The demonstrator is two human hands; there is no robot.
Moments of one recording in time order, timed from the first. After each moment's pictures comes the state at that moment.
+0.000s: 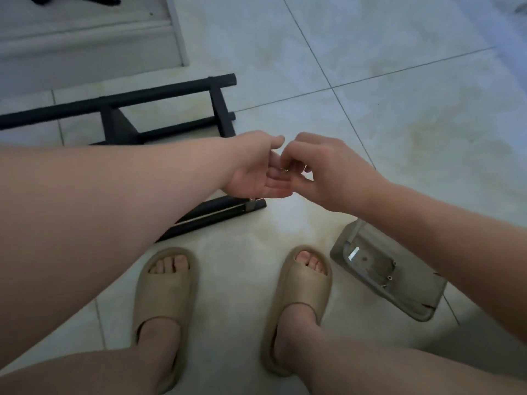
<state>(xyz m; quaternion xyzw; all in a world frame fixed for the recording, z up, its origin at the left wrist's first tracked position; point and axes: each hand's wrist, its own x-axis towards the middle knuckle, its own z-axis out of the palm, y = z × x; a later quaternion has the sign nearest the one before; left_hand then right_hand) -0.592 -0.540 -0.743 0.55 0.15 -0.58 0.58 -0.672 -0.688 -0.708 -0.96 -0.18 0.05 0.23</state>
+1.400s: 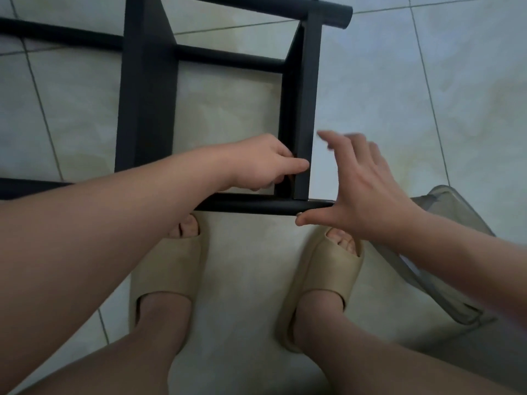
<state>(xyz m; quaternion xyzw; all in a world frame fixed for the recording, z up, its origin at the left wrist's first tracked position) -0.612 -0.478 -0.861 0.73 -0.09 -0.51 0.45 -0.693 -0.659 -0.817 -0.96 -0.04 0.23 0.15</state>
